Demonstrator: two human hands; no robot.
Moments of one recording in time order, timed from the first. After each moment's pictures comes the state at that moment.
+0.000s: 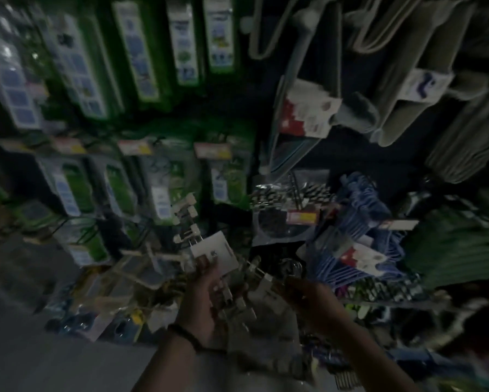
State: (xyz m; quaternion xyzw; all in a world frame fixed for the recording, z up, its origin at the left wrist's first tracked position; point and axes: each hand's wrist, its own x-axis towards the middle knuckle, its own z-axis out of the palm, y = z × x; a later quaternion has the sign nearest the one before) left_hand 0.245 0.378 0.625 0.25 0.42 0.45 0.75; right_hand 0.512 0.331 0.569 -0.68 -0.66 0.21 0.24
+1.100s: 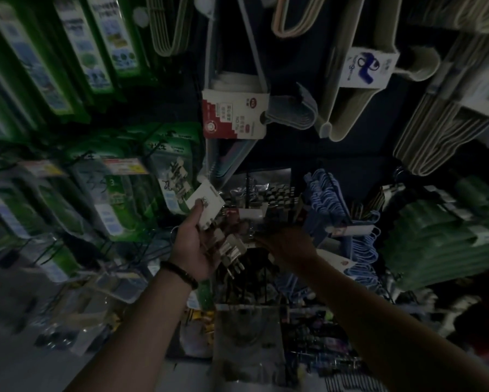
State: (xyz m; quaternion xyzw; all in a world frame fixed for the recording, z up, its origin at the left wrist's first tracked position) left_hand 0.402 0.476 0.680 0.29 0.36 0.43 0.78; right_hand 0.630 0.455 0.605 -0.60 -0.79 -0.14 0.04
